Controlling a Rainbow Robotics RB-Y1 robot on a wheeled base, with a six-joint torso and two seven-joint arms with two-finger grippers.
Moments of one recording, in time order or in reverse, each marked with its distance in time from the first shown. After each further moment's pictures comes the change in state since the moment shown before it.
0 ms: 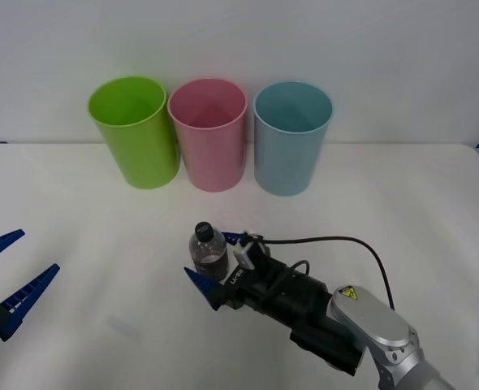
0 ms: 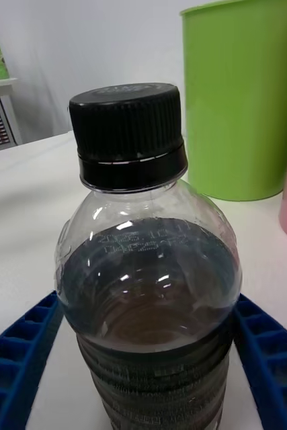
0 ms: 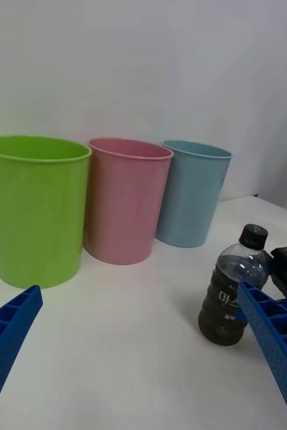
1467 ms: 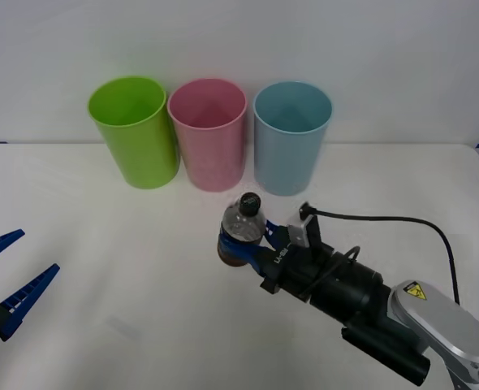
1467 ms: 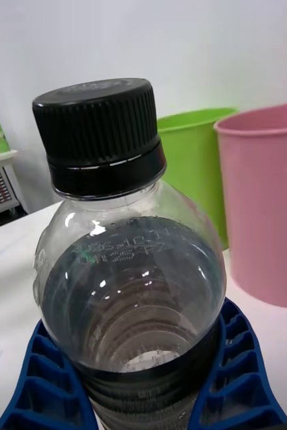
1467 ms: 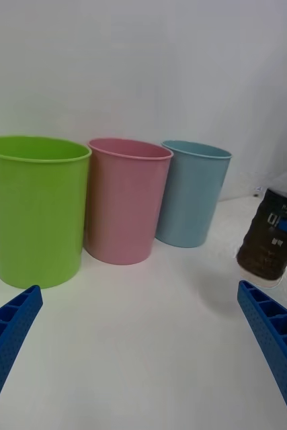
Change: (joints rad) right arm 0.128 -0.246 -0.077 -0.412 -0.052 0.037 -0.261; left arm 0.000 0.000 0.000 0.000 0.000 0.000 0.000
